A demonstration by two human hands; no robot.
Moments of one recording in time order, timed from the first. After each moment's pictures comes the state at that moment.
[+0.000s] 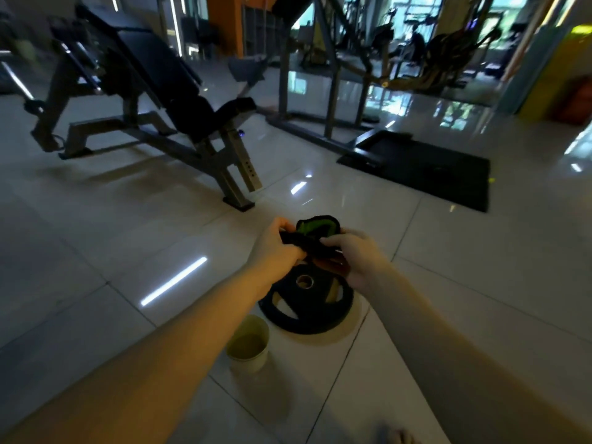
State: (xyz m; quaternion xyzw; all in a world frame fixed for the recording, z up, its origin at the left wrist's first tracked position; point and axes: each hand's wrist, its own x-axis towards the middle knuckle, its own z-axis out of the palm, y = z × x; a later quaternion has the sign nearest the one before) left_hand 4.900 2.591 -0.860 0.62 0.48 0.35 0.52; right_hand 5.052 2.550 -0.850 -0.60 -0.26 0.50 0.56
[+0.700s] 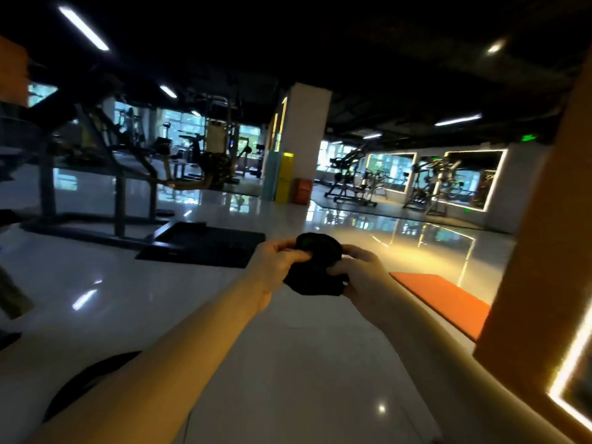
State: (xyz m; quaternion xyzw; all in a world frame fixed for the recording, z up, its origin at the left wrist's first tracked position) left_hand 5.010 2.348 -0.667 0.68 0.08 0.27 0.68; right_hand 5.073 2.191 -0.644 -0.66 -0.25 0.14 0.69
